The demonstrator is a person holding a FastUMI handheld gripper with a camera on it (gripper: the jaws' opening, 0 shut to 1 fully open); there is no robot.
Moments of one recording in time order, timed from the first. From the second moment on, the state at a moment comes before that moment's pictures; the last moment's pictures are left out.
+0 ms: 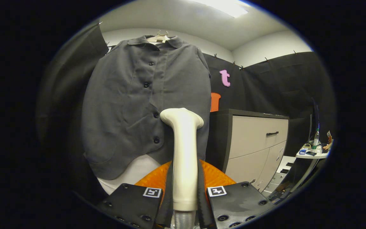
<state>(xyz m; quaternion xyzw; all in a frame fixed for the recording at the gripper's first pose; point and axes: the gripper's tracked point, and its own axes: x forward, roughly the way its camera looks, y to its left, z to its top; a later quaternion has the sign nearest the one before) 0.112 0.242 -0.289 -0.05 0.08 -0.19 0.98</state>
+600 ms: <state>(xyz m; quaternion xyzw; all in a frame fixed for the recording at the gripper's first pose) 0.116 0.254 -0.247 -0.04 0.05 -0.20 0.98</state>
